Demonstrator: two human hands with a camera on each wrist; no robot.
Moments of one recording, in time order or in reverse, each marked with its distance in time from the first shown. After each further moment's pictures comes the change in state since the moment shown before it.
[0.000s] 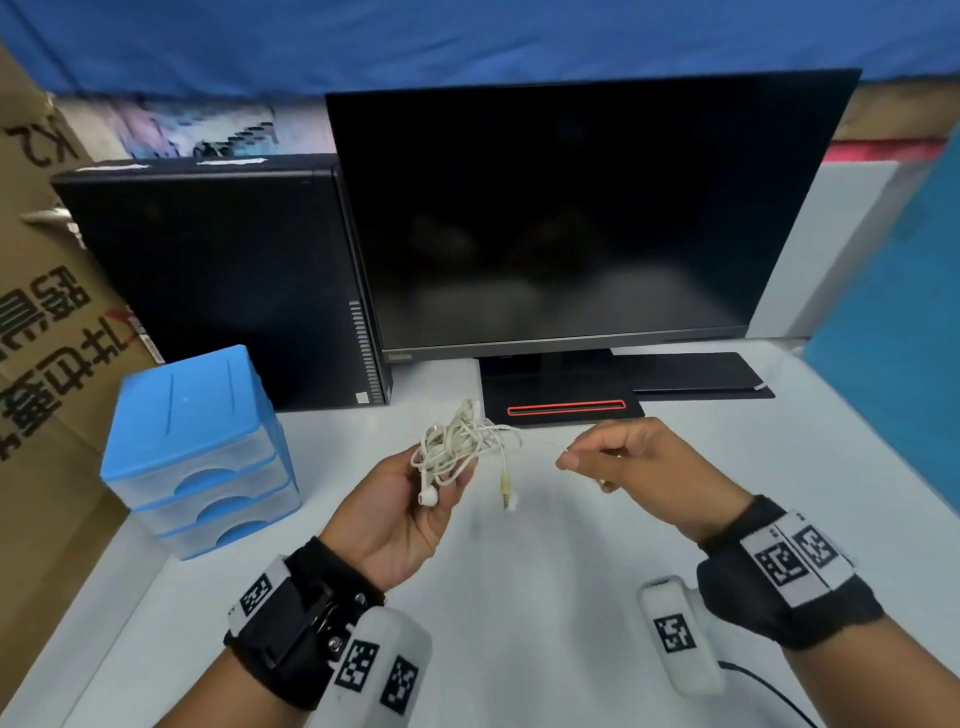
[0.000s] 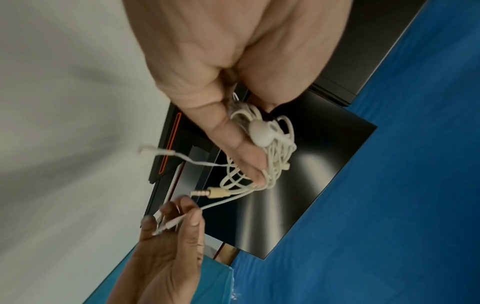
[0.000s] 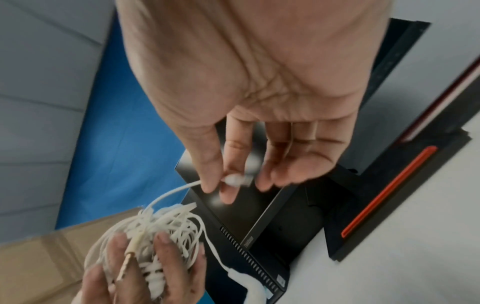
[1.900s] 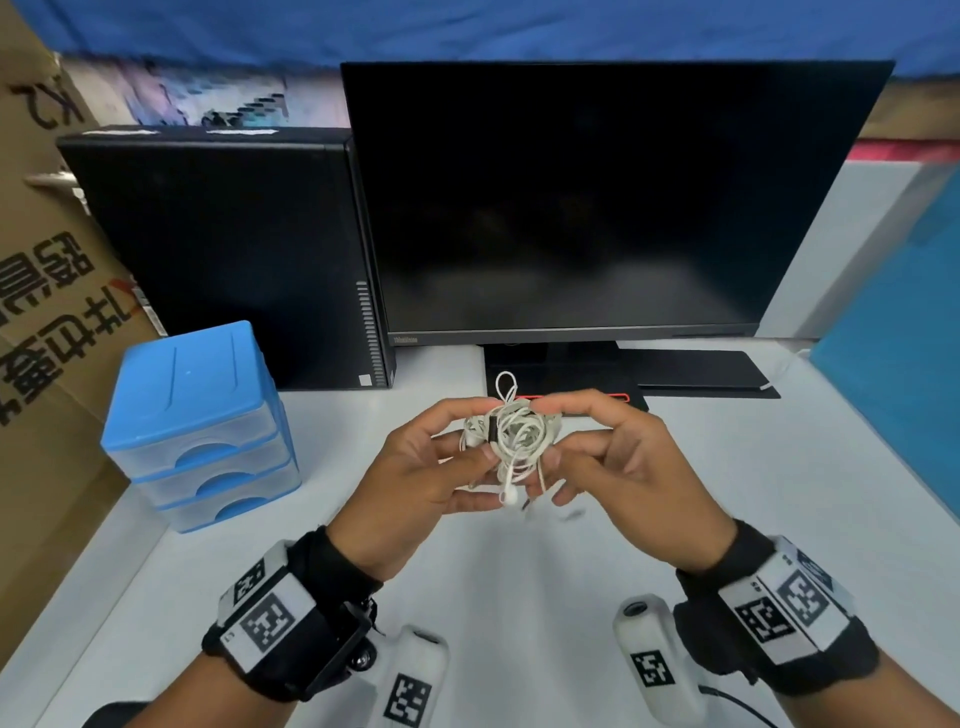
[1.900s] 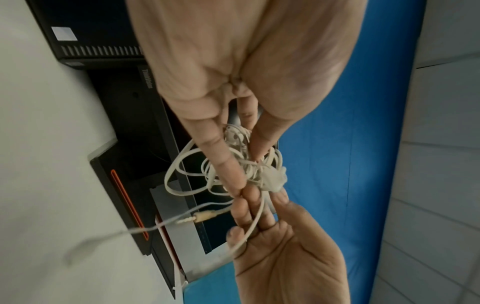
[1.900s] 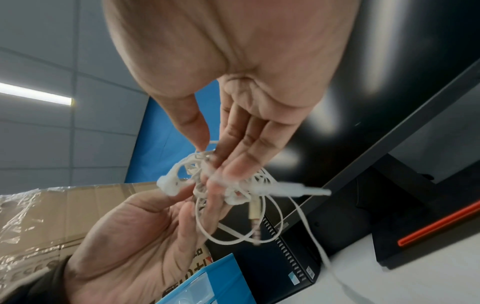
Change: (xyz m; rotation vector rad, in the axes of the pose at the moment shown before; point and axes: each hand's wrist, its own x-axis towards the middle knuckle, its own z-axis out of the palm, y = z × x) left_hand -0.012 -0.015 0.005 0.775 -0.174 0.511; right_hand -0.025 -0.029 0.034 0.192 -0.017 -0.259
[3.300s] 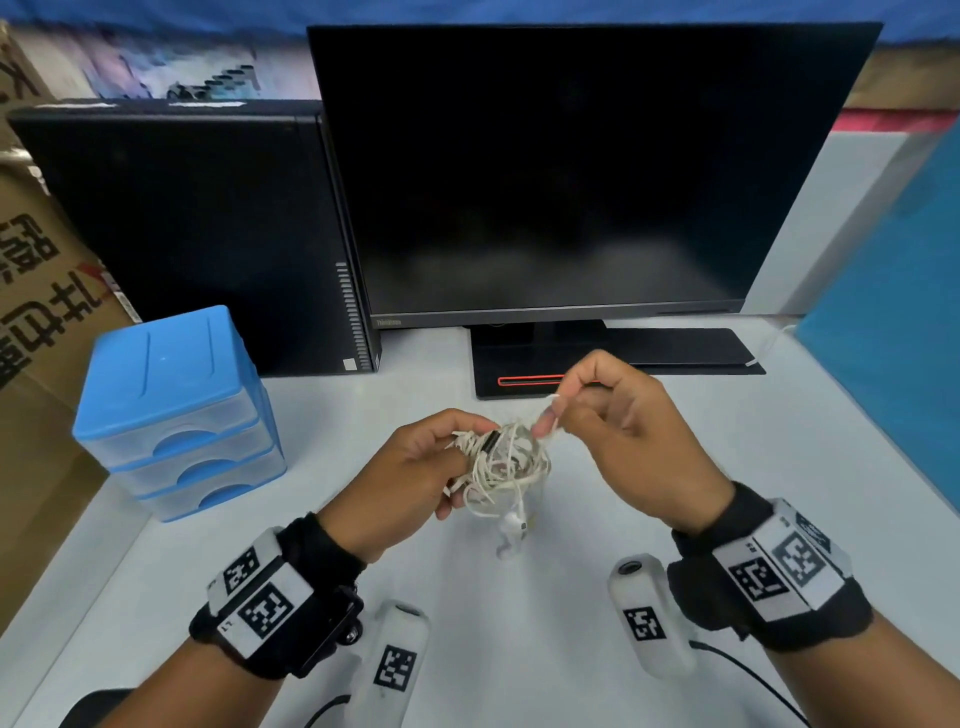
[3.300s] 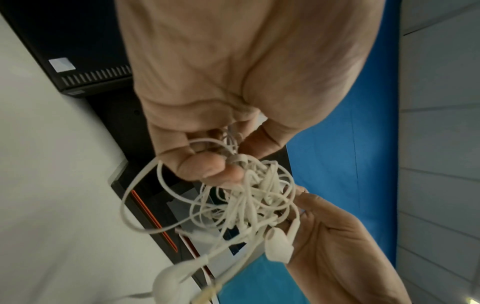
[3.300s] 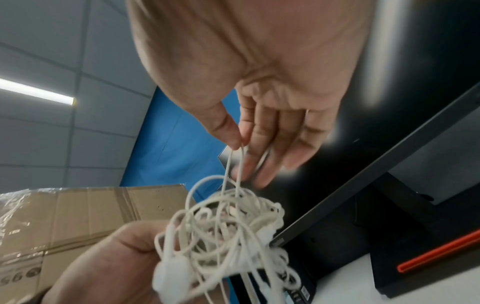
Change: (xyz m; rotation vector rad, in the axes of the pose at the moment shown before) left_hand 0.004 -0.016 -0.004 0.282 -0.060 -0.096; right_hand 0.007 0.007 -0.015 -0.177 0.114 -0.078
